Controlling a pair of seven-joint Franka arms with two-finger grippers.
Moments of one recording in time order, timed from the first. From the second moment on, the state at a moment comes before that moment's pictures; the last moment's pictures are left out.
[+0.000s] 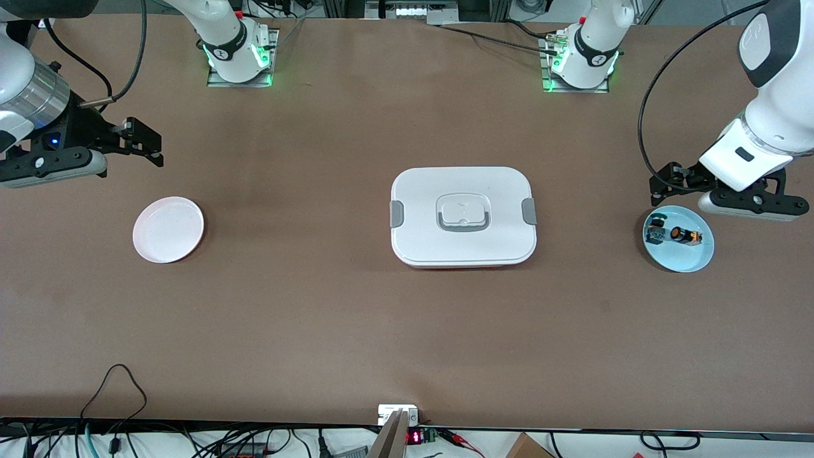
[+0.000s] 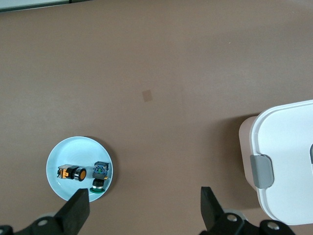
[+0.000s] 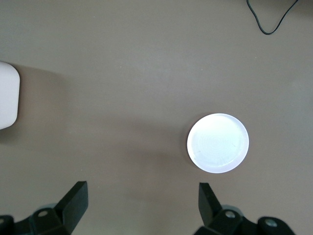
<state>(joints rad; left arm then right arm) 0.05 0.03 -0.12 -1.77 0.03 1.90 0.04 0.20 0.06 -0.06 -1.55 0.02 1.62 -0.07</state>
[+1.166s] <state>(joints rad) 0.04 0.04 -0.12 -1.77 0.03 1.89 0.04 0.20 0.06 -0.05 -1.55 0.02 1.62 -0.07</state>
